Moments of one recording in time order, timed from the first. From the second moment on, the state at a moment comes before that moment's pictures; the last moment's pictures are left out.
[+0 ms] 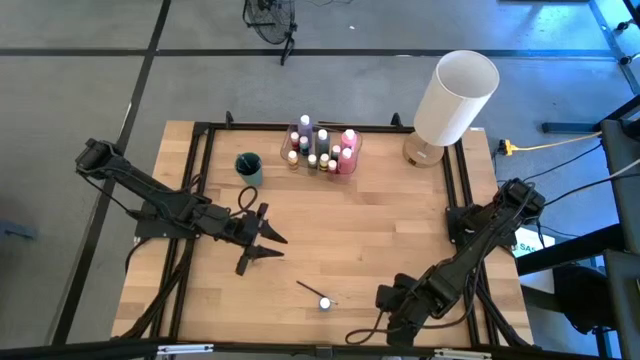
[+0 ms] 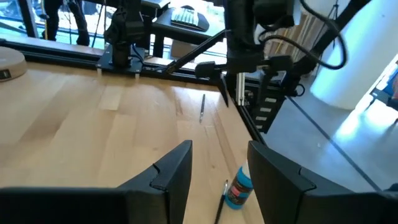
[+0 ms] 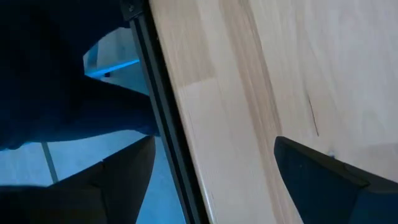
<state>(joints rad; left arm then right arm) -0.42 1.04 0.56 0.27 -0.20 -0.30 0.83 1.72 1.23 -0.63 0.00 1.14</state>
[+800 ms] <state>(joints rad) -0.47 1.23 0.56 0.51 -0.24 -0.38 0.83 1.72 1.23 -0.93 0.03 1.27</state>
